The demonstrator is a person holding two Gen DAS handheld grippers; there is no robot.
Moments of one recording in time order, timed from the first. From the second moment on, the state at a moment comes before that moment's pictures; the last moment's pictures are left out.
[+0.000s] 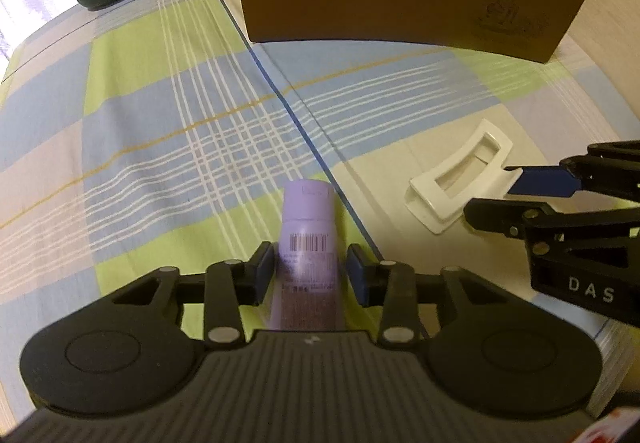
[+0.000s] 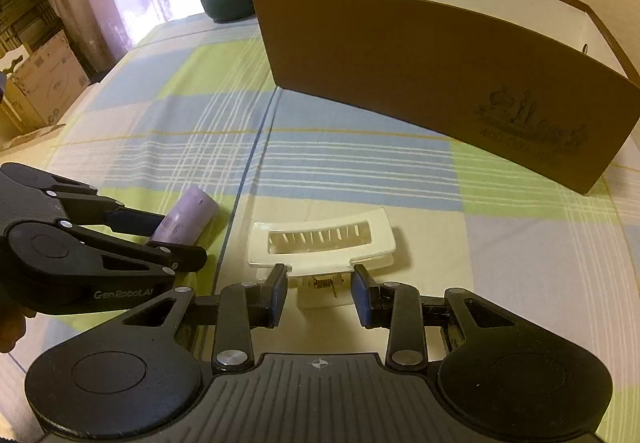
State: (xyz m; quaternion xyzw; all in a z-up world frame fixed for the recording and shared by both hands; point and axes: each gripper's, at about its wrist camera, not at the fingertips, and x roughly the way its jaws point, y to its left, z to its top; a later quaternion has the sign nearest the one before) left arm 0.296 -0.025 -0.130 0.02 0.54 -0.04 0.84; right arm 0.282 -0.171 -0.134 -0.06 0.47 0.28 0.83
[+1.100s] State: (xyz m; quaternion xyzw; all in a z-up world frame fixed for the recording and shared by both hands) left arm 0.290 -0.033 -0.111 0.03 0.52 -0.04 0.85; right arm 0.280 -0.176 -0.116 -0.08 0.44 0.29 0.85
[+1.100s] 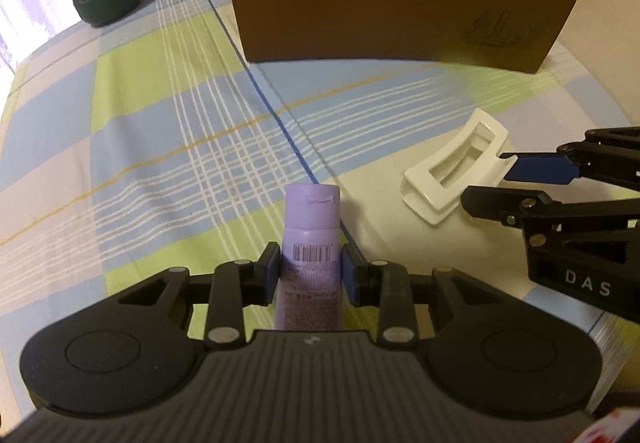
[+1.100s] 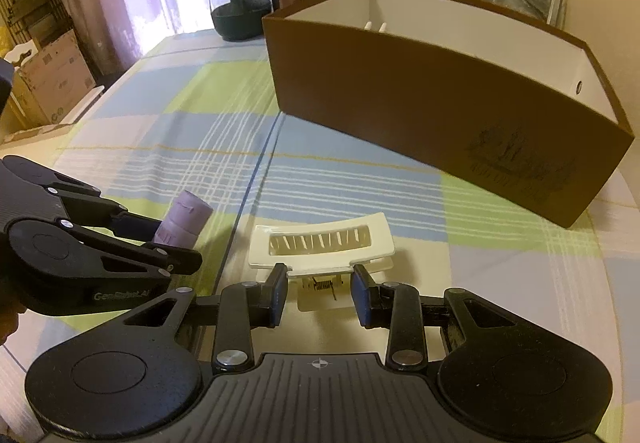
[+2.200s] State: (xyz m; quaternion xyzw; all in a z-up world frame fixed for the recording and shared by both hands) left arm 0.327 -0.067 -0.013 0.05 0.40 -0.07 0.91; right arm 0.324 -0.220 -0.037 -0.04 0.35 0.25 0.90
